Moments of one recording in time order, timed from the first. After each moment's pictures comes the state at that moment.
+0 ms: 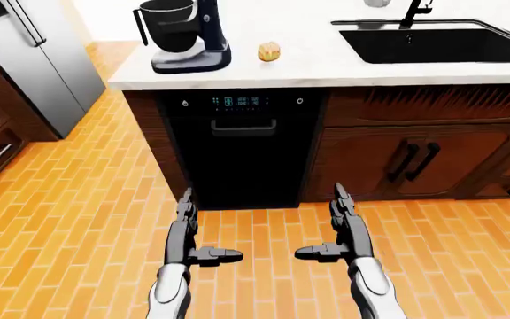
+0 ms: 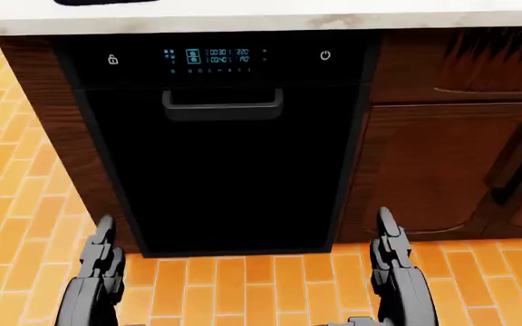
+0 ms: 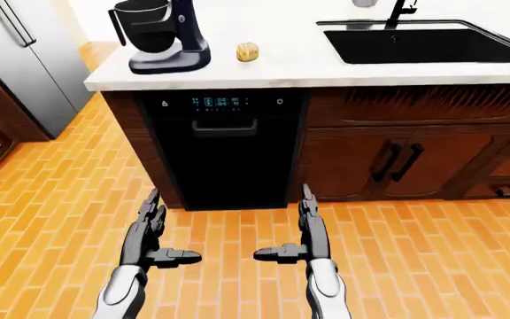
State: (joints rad) left arm 0.03 0.02 0.04 0.09 -0.01 0.06 -0.04; right arm 0.03 -0.01 -0.04 0.09 0.01 0.06 0.04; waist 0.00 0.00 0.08
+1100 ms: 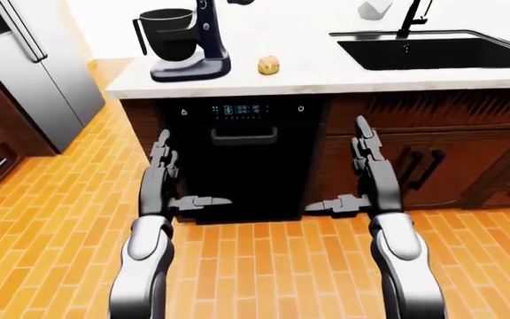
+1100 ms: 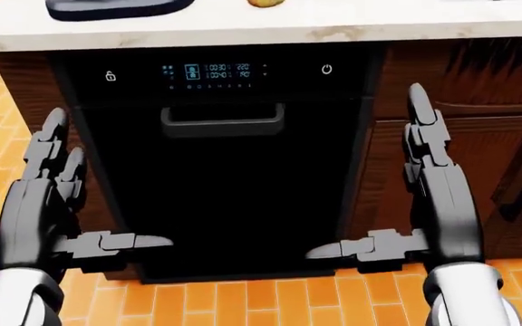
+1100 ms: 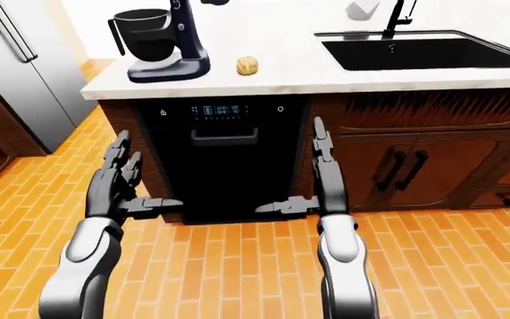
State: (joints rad) left arm -0.18 0.07 0.11 -0.33 -0.06 0.48 0.02; right arm -0.14 -0.05 -0.05 -0.43 -0.16 0.43 0.05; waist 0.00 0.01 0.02
